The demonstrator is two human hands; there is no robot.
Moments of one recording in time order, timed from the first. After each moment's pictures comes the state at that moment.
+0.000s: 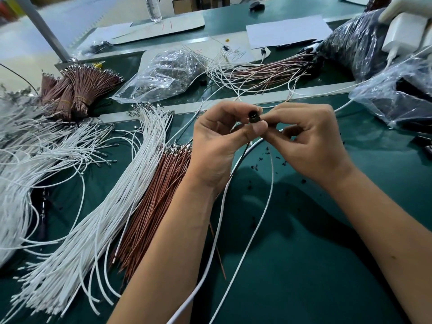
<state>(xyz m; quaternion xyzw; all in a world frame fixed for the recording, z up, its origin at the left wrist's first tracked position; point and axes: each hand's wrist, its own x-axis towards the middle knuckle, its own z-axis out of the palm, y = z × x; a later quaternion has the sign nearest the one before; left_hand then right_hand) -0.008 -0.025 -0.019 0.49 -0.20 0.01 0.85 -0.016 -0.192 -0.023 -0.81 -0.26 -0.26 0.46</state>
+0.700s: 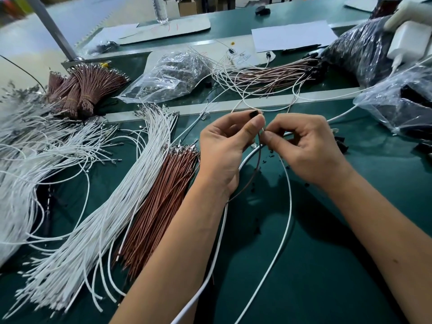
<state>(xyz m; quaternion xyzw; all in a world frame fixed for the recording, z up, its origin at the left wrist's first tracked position) -0.011 -0.035 -0.019 0.51 -0.02 0.00 0.86 -0.013 -0.190 -0.029 -0.83 -0.23 -0.18 0.48</state>
